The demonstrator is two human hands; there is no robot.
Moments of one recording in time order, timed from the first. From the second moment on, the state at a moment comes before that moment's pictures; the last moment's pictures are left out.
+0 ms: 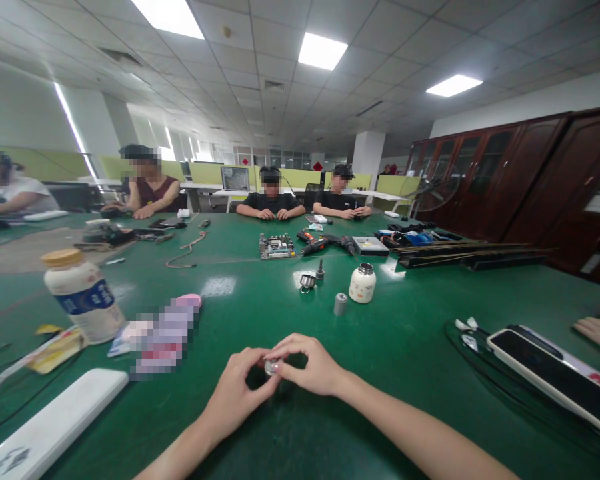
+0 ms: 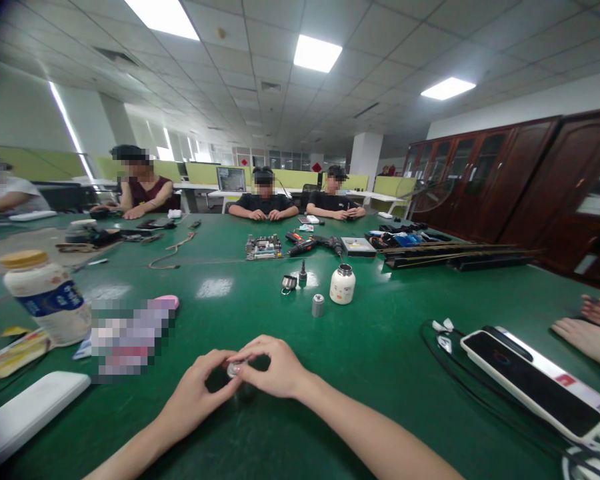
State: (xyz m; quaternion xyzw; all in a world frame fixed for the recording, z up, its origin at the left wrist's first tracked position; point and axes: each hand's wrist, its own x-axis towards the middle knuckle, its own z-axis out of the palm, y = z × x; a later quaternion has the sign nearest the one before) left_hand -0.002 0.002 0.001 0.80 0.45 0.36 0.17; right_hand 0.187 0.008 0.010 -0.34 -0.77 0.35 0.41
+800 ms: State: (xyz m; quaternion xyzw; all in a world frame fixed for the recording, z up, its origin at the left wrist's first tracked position) left_hand -0.002 0.001 0.002 0.80 0.45 0.35 0.18; right_hand 0.202 0.036 -0.015 -0.52 -0.54 0.28 0.60
